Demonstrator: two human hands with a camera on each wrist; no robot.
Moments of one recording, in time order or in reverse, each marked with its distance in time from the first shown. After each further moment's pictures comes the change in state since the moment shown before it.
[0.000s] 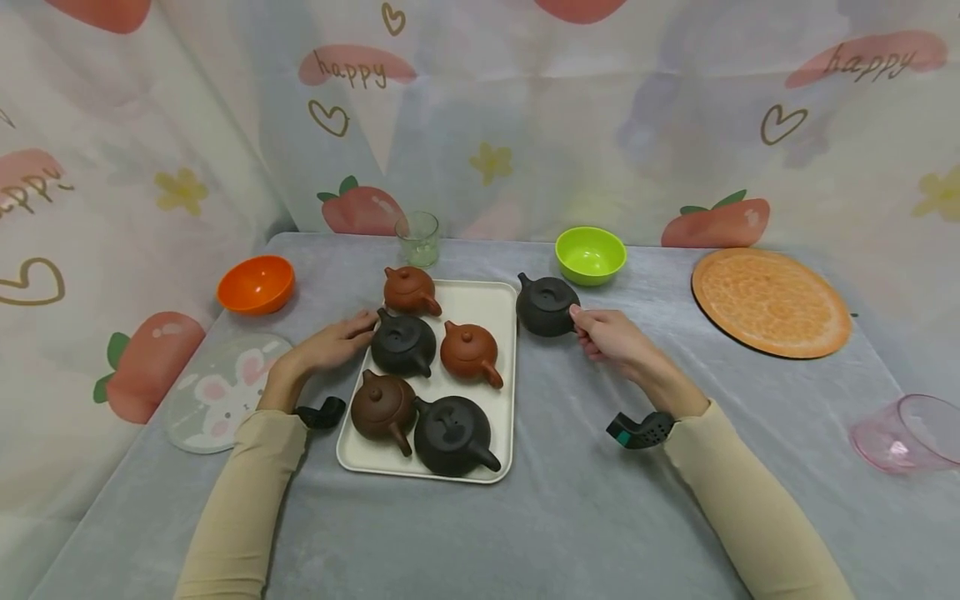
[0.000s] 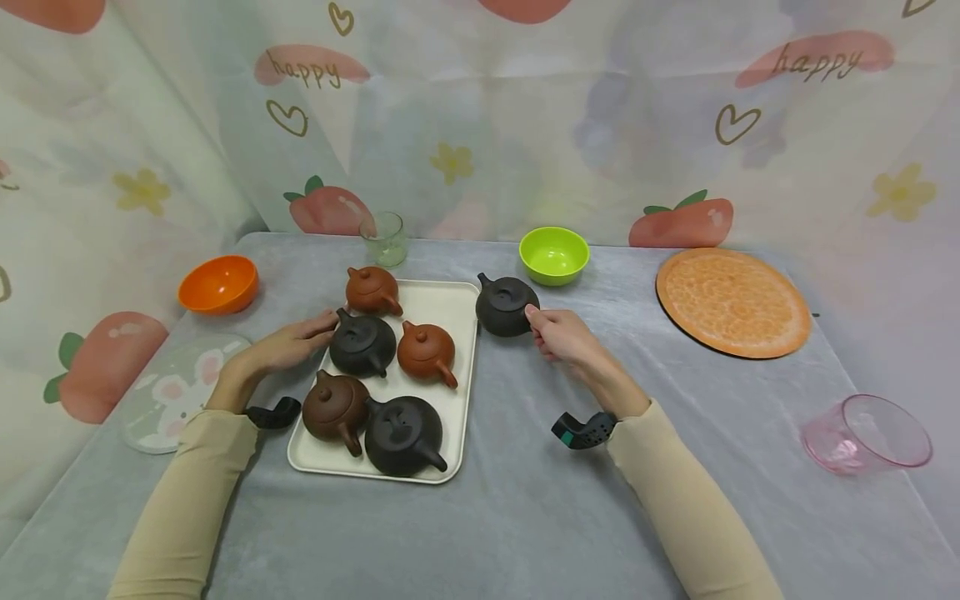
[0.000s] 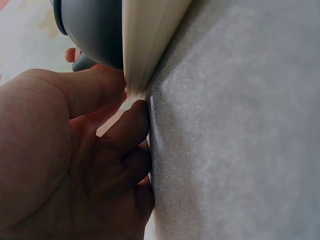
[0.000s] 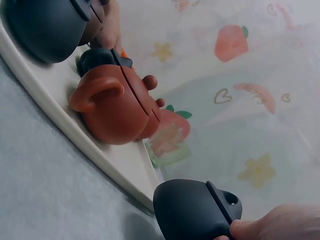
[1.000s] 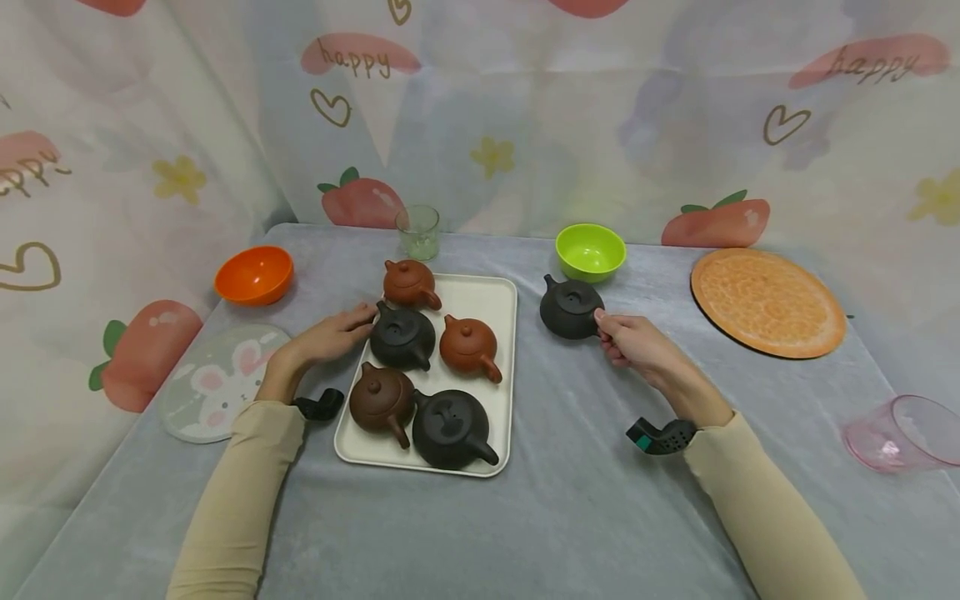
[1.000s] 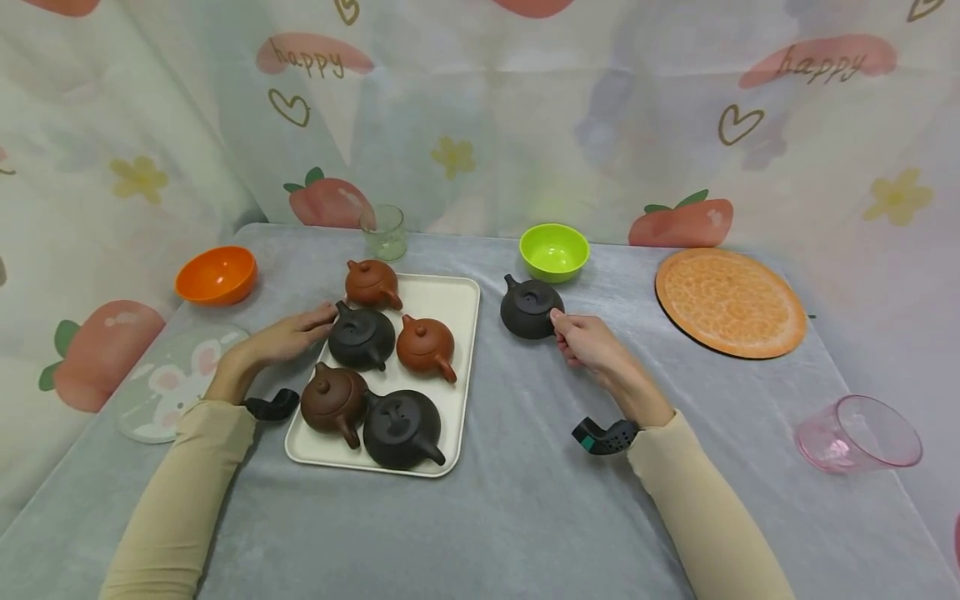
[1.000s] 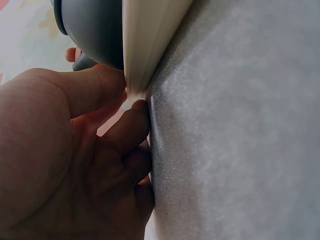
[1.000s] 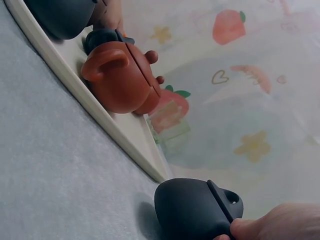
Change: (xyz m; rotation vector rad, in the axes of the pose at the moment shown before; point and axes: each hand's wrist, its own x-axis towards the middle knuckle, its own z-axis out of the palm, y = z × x) left_hand -0.001 0.002 -0.002 0.003 -0.011 -0.006; right_hand -0.012 0.018 -0.021 0.006 0.030 0.030
